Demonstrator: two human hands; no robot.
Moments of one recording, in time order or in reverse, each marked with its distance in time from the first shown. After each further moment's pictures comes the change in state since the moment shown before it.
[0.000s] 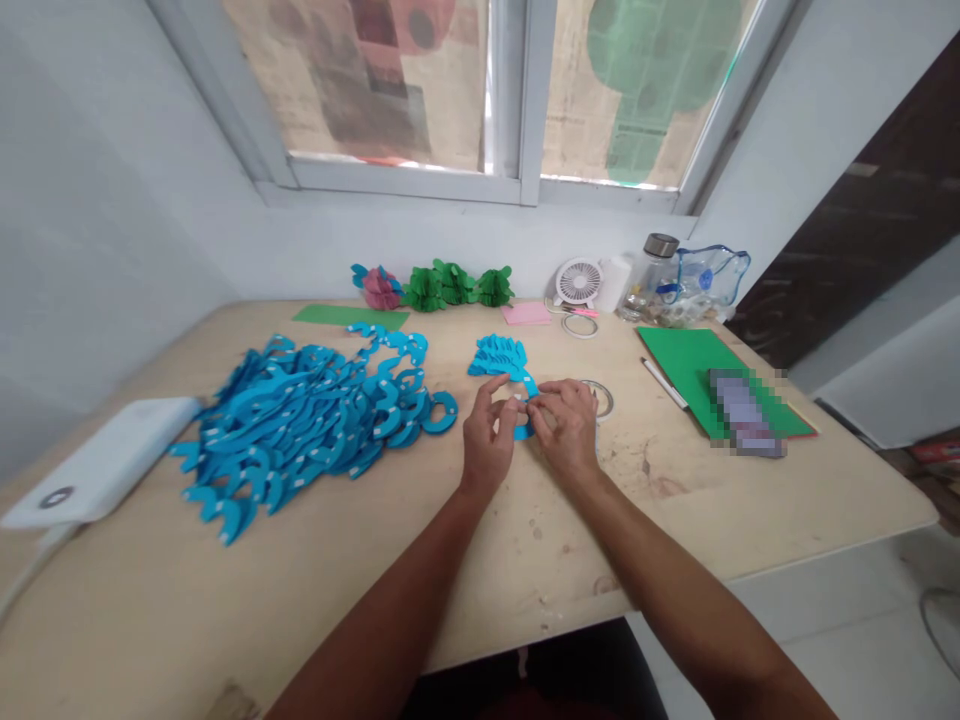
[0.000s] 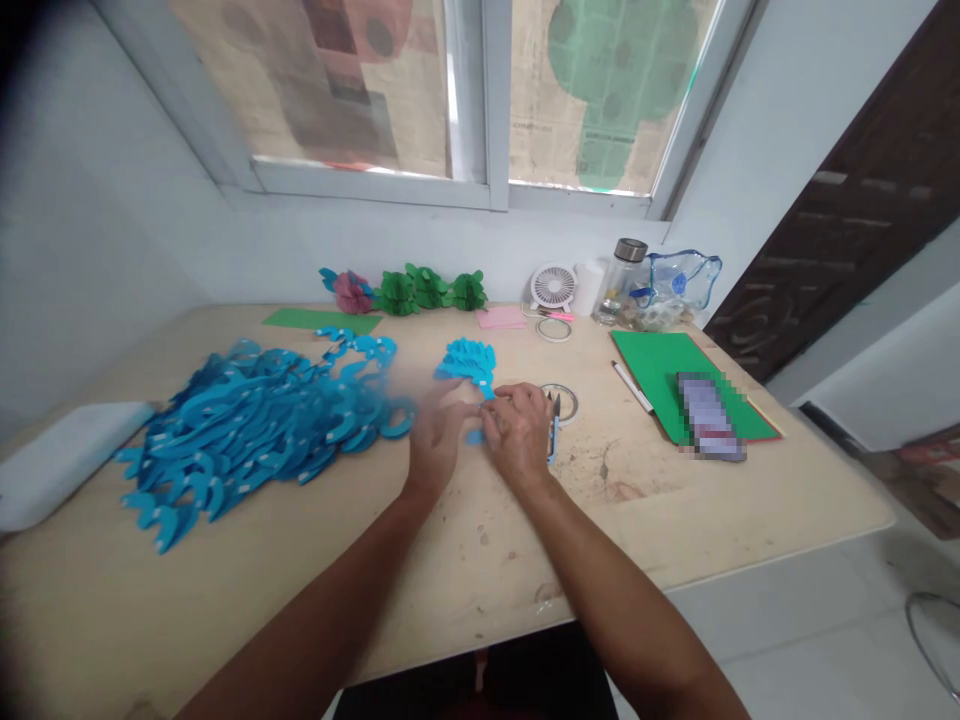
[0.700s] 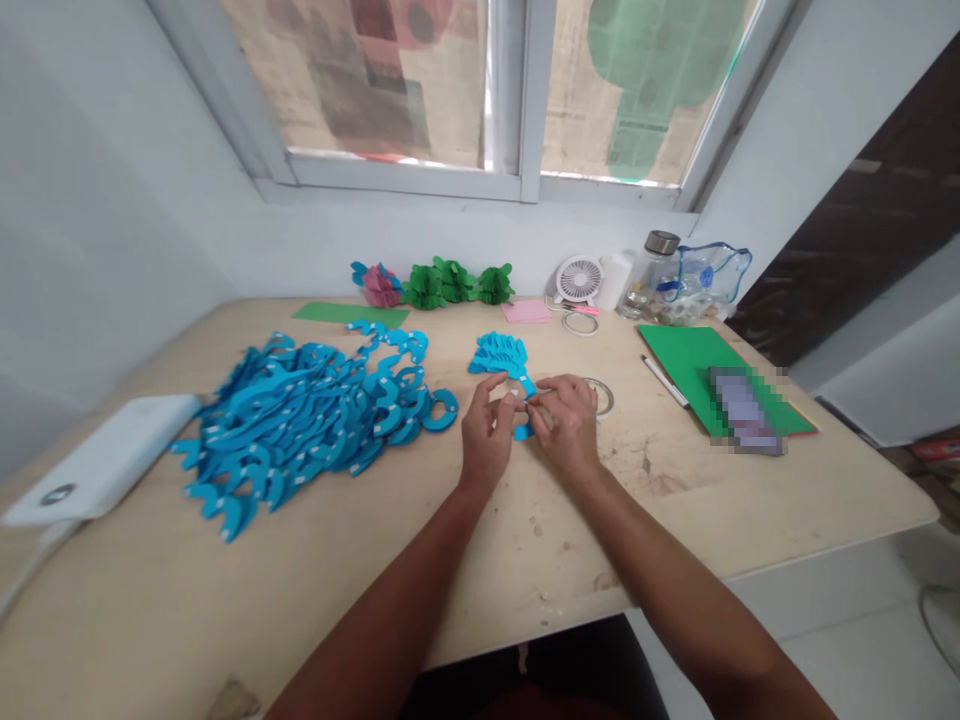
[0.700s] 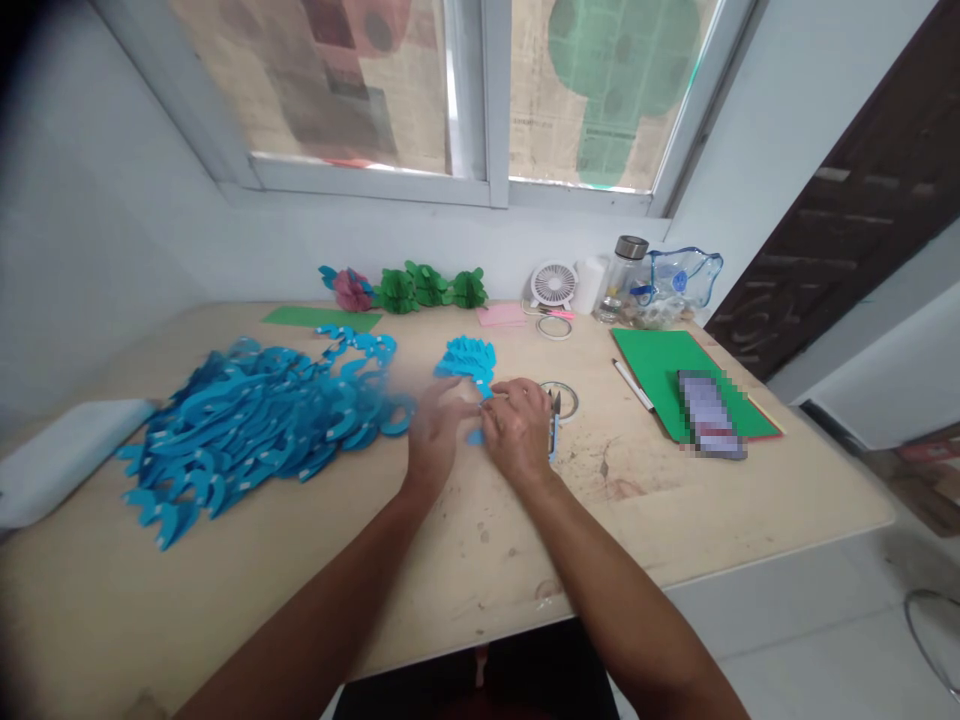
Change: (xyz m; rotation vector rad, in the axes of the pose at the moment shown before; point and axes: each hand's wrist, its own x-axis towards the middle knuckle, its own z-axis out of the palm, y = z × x) left_hand 0.003 -0.002 0.000 0.110 0.009 0.044; right_hand 0.001 0.006 0.003 -0.012 0.139 -0.195
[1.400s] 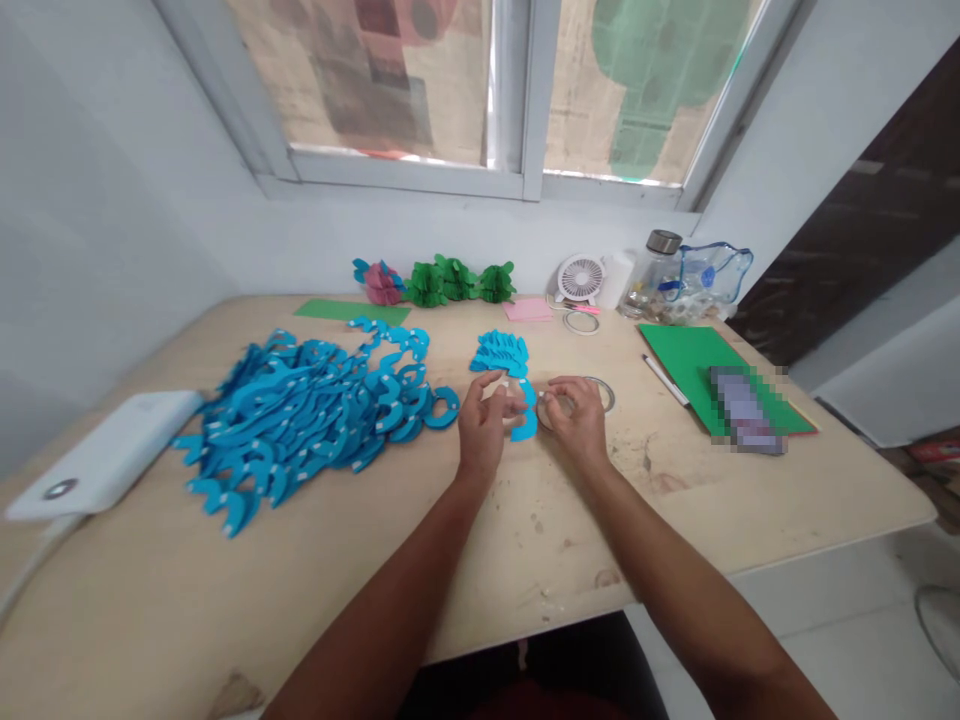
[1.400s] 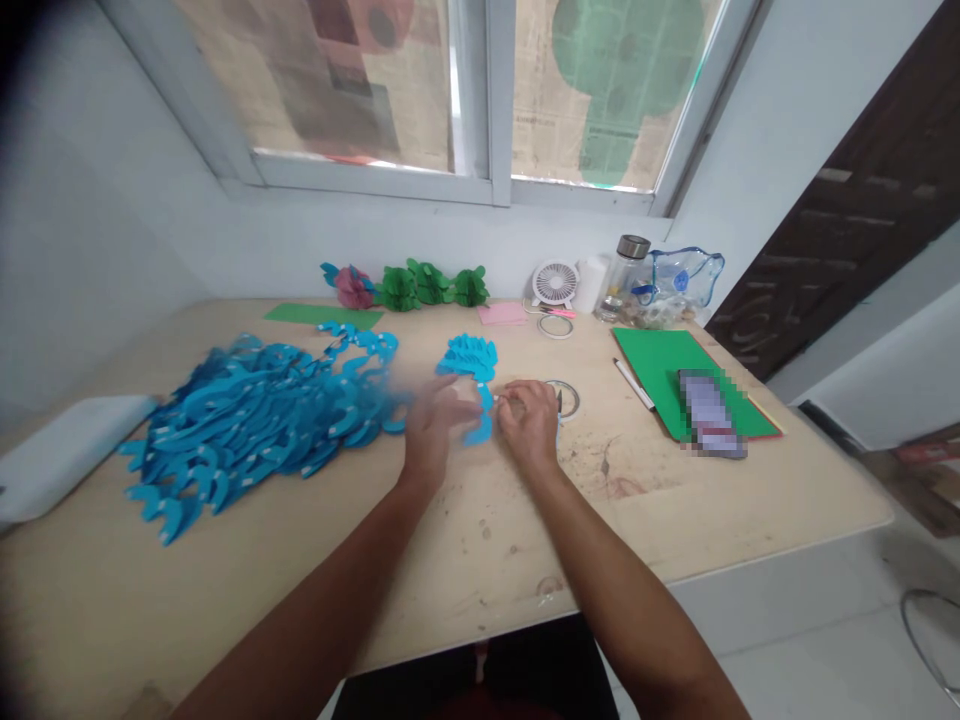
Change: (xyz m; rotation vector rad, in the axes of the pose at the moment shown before) left_hand 0.003 -0.005 0.001 -0.261 0.029 -0.237; right_hand 0.002 0.011 0.001 0.235 0.022 0.264
